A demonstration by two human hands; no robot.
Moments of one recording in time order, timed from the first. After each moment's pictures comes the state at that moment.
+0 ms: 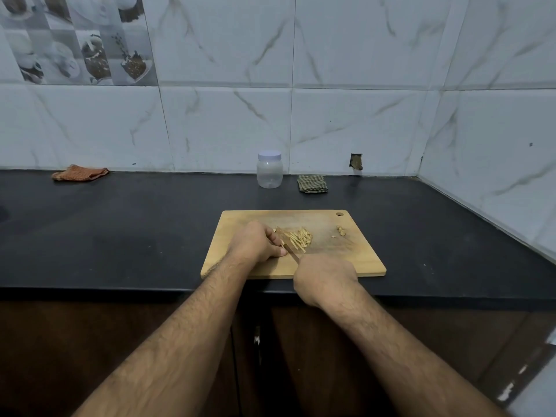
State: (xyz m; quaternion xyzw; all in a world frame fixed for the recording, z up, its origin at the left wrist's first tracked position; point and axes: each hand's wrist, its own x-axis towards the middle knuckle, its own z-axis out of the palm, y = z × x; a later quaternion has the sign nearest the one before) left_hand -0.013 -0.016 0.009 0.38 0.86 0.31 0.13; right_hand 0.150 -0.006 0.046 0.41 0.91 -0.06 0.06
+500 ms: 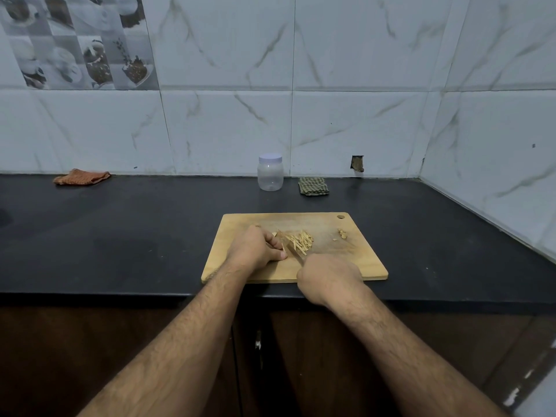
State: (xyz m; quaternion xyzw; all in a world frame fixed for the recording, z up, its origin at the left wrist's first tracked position) left_hand -0.016 -0.019 0.005 0.39 0.85 0.33 0.13; right_hand 0.149 0.005 0.044 0.42 0.91 -0.08 0.03
